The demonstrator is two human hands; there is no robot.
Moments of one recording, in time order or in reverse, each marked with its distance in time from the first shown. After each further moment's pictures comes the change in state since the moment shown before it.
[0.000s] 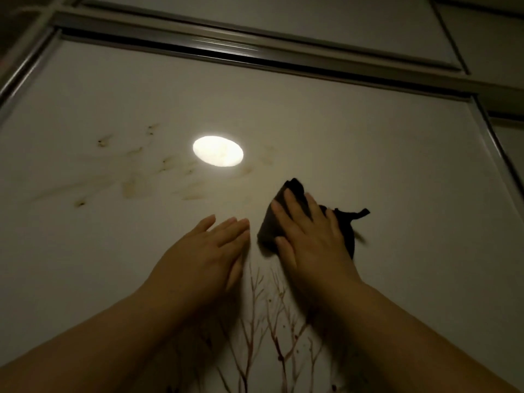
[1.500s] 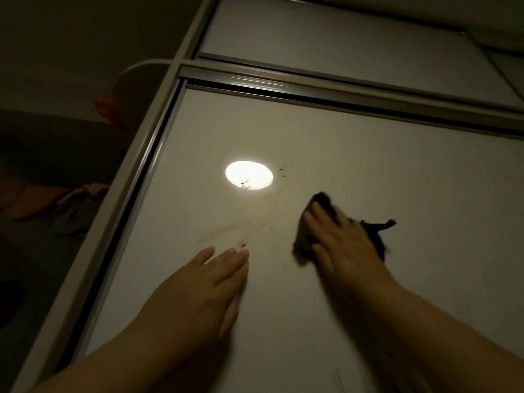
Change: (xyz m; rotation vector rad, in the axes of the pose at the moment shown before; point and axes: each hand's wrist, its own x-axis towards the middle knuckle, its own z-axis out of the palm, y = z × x) left_hand -0.121 -0.207 -0.030 -0.051 0.058 0.059; right_hand 0.098 -0.153 0.014 -0.040 0.008 -0.031
